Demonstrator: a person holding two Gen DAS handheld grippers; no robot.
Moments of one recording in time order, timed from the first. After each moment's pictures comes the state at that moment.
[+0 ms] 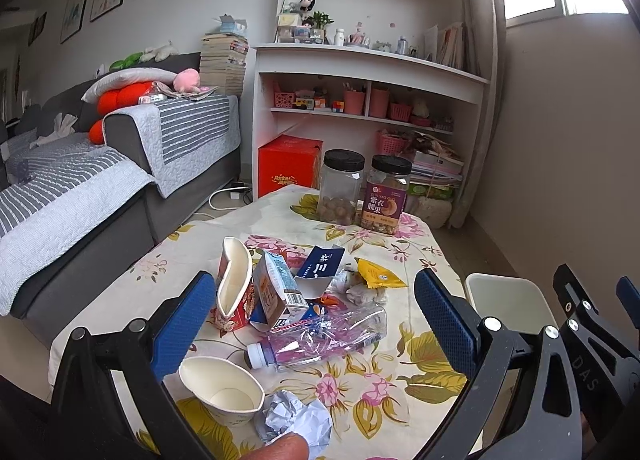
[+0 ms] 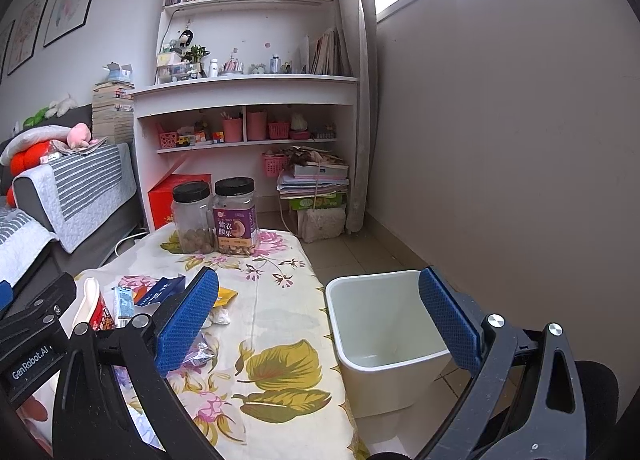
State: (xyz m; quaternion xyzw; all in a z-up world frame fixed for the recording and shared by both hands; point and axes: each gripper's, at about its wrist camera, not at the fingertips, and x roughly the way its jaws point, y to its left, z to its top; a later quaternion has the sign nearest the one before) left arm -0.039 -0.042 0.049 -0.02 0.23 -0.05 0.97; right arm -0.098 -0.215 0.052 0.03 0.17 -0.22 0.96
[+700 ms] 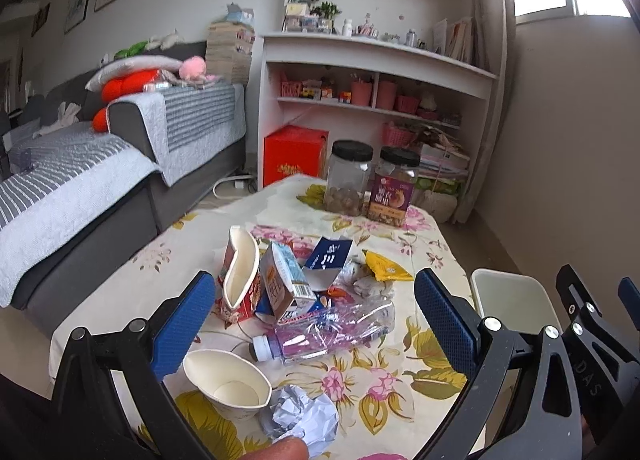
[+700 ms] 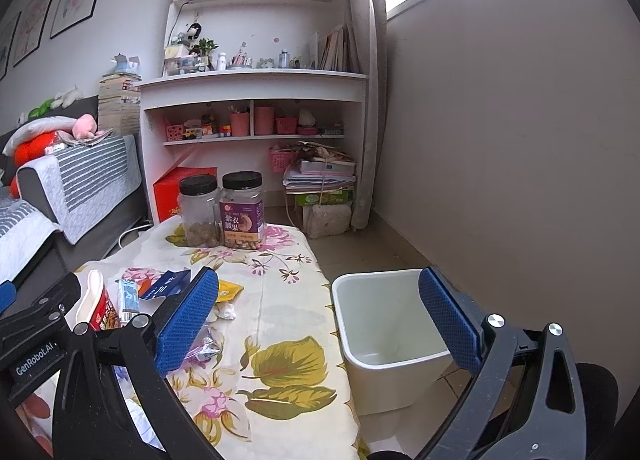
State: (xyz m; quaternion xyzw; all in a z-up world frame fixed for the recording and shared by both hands) left arm -0.032 -0.029 0.046 -0.03 0.26 -0.05 0.96; right arm -0.095 -0.209 0.053 0.02 0.18 -0.21 0.96
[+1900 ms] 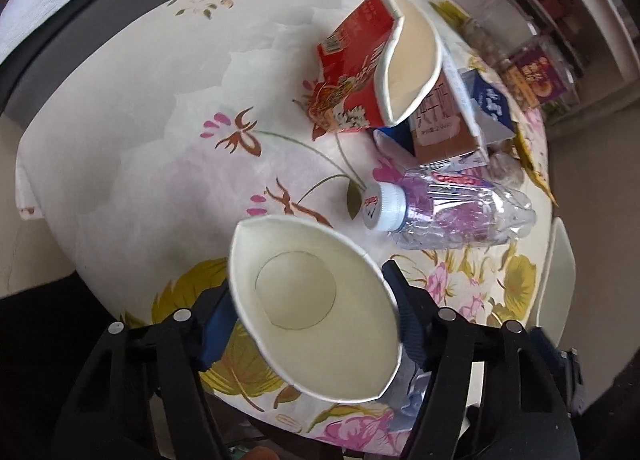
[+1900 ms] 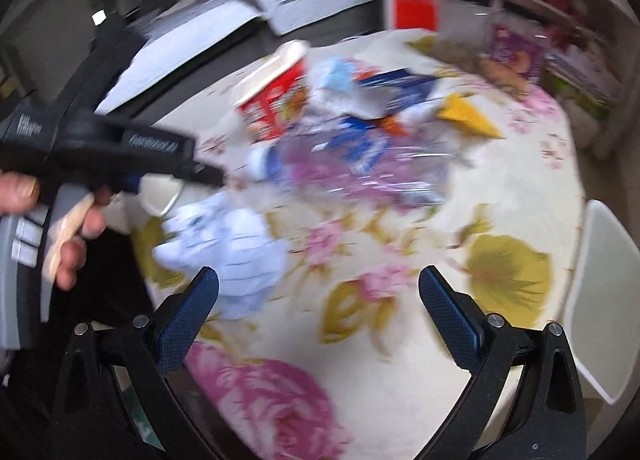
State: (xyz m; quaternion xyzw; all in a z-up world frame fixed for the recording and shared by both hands) left arm 0.047 0.074 -0.082 -0.20 0.60 0.02 0.78; right arm -0.008 -0.147 -0.051 -0.06 0.48 0.26 0.84
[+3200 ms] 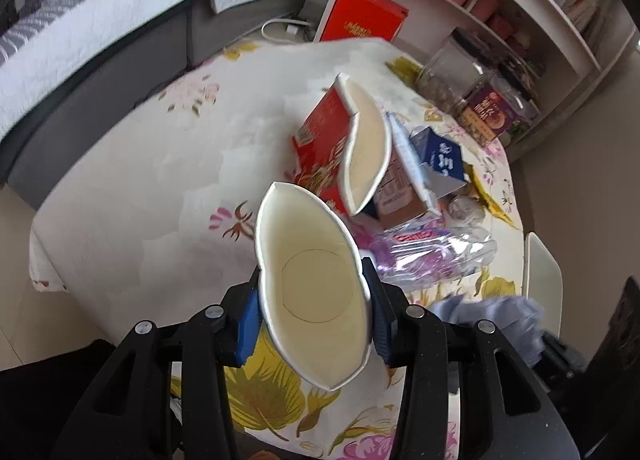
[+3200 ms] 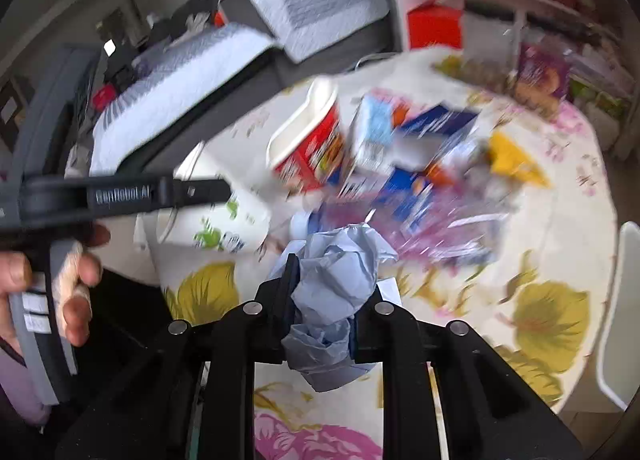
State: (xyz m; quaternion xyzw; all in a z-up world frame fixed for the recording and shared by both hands) left arm 0.046 0.074 -0.034 -0.16 0.50 0.00 0.85; right arm 0.030 -0.129 -0.029 0.00 0.44 0.27 0.86
